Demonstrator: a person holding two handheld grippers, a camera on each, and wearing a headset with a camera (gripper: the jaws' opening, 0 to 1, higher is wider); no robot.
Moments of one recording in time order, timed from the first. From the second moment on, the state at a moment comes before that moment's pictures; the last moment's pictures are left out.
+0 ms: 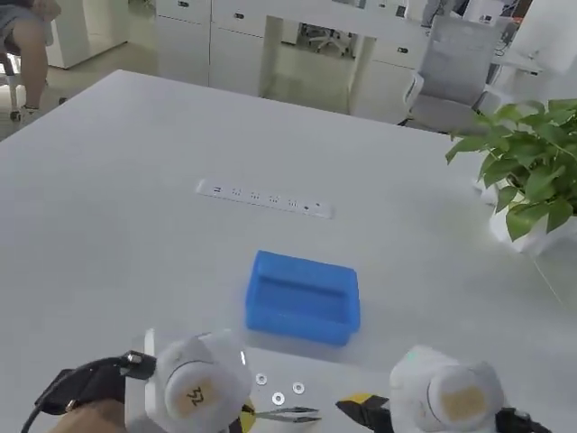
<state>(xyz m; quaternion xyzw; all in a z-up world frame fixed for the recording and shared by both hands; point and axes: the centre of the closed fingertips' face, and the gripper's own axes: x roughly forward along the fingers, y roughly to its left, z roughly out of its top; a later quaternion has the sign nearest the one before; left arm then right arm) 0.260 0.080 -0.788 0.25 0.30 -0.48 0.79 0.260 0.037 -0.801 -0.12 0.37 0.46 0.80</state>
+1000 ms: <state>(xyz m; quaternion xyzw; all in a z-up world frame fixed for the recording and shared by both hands) 0.273 0.092 -0.748 0.26 0.27 -0.45 0.81 0.283 0.107 -0.810 -0.18 0.34 0.56 0.73</state>
